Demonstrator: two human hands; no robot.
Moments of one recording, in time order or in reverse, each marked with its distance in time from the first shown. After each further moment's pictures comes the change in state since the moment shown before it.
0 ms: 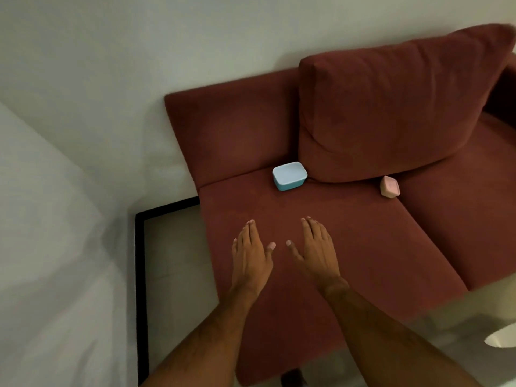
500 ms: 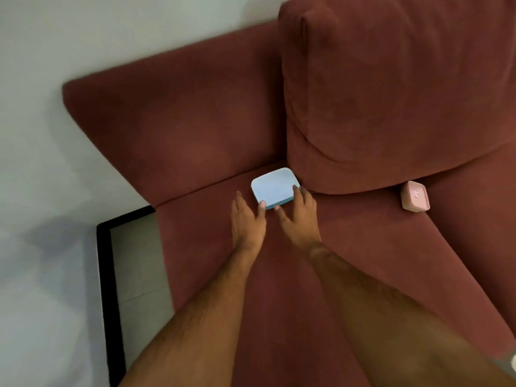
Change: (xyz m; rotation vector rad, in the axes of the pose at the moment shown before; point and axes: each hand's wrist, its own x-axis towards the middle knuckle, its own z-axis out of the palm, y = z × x) left_hand 0.277 0.054 0.104 -0.349 0.004 -0.278; right_hand 0.260 0.075 0.068 0.432 -0.033 0.220
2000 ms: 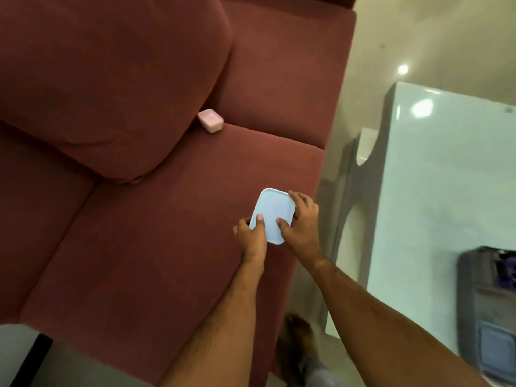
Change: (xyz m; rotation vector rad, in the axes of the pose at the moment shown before) left_hand -0.316 -0.010 0.146 0.041 -0.631 0.103; right_hand -0.344 0.164 -0.102 0.282 0.802 0.478
